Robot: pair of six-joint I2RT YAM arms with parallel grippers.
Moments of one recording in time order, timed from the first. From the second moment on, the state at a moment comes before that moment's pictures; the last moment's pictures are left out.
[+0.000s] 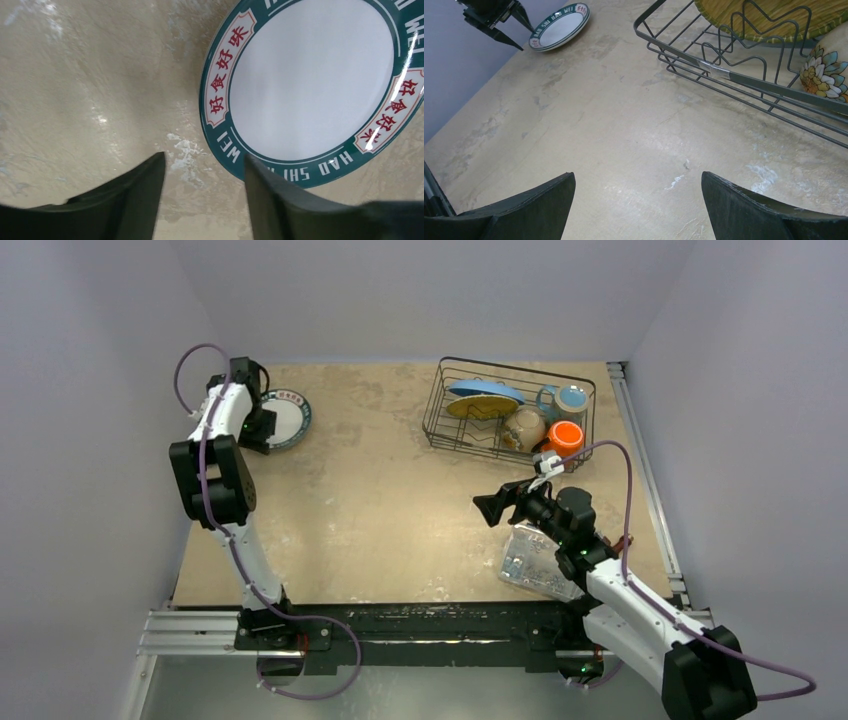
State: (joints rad) left arm 0.18 2.06 1.75 -1.01 -0.32 -1.30; right arm 0.39 0.84 0.29 0.37 -0.27 0.34
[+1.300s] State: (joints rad) left arm 0.20 2.05 1.61 -0.65 -0.19 -1.38; right arm 0.39 0.83 0.29 0.37 -0.27 0.34
